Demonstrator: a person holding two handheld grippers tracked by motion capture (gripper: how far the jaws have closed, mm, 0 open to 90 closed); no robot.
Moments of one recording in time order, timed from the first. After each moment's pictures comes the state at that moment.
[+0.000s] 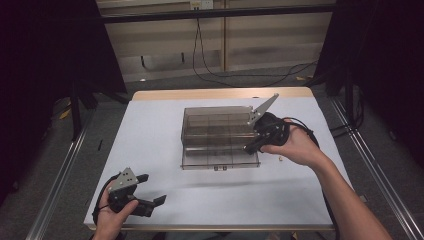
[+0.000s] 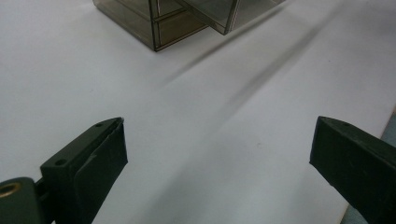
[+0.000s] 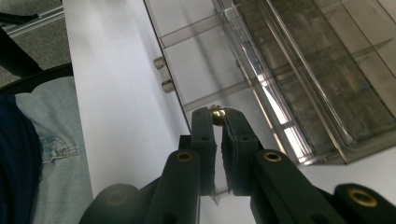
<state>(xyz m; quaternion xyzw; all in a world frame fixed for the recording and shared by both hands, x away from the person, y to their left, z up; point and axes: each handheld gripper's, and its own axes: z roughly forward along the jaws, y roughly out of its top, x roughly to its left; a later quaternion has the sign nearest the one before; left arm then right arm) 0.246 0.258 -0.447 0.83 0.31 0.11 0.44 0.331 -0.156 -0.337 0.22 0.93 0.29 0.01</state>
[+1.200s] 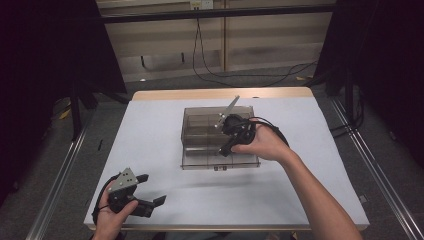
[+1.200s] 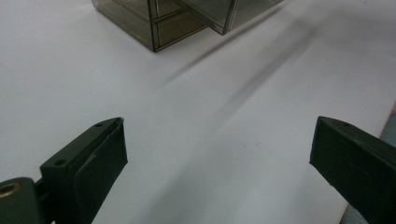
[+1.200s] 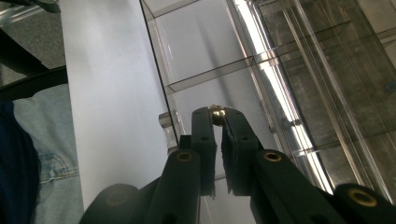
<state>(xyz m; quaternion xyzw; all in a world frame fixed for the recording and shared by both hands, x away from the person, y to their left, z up) 0.245 0.259 -0.447 0.84 0.31 0.11 0.44 0.357 -0.087 -0.356 0.20 0.95 0.25 -0.02</state>
